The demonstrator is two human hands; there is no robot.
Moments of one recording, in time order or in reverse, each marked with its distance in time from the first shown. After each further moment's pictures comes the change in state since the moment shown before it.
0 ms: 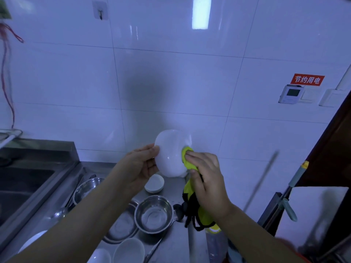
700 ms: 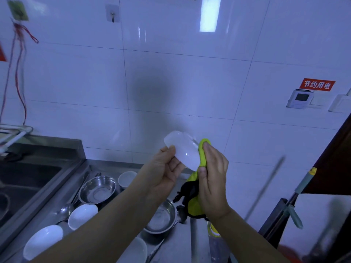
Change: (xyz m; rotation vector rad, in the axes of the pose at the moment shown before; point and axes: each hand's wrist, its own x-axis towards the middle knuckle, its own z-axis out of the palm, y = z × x) left_hand -0.013 -0.014 0.039 -0.415 0.062 -0.027; right_hand 0.001 -0.008 0.014 -0.020 0.104 0.121
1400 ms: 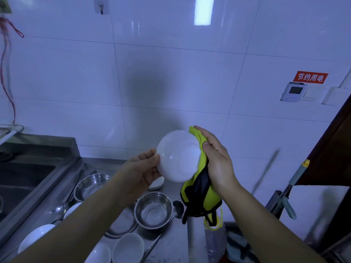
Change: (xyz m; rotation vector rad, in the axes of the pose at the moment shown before) left_hand 0.014 0.016 -0.061 0.431 -0.284 0.020; right_hand 0.041 -0.009 -0.027 0.702 -0.155 0.484
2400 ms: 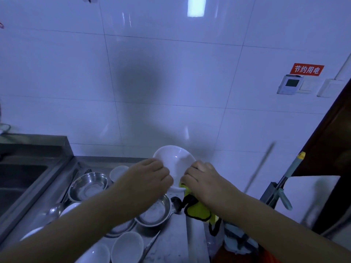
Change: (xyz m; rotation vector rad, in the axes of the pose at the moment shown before) left_hand -0.008 0.003 -0.001 2.213 -0.486 0.955; right_hand -0.031 0.029 -0.023 -1.419 -0.572 -0.725
